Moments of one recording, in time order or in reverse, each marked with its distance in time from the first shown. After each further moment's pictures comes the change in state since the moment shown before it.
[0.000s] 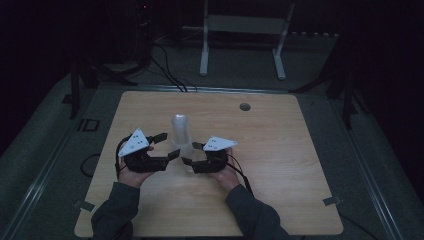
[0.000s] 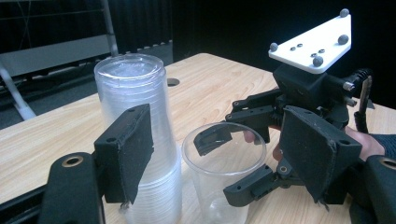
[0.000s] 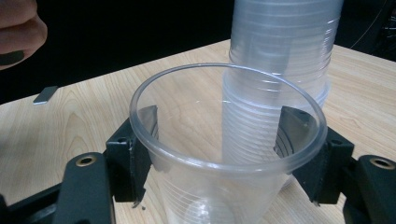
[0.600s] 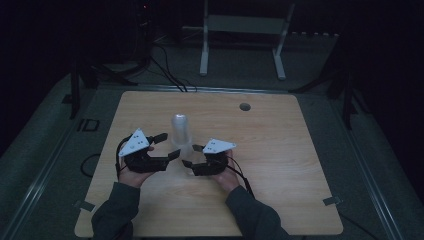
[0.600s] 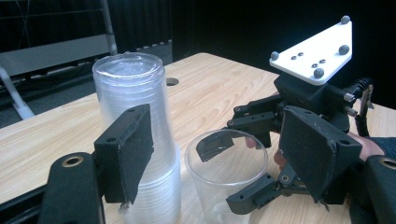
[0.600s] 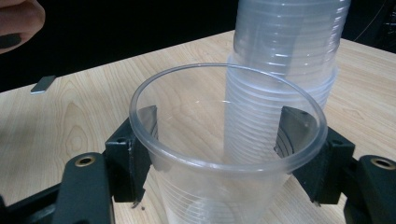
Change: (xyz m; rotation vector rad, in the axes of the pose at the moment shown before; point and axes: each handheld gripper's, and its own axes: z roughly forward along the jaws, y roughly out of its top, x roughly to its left) left arm 0.000 -0.001 0.001 0.001 -0.003 -0.002; right arm 0.002 -0.007 0.000 0.022 -0.003 -0.009
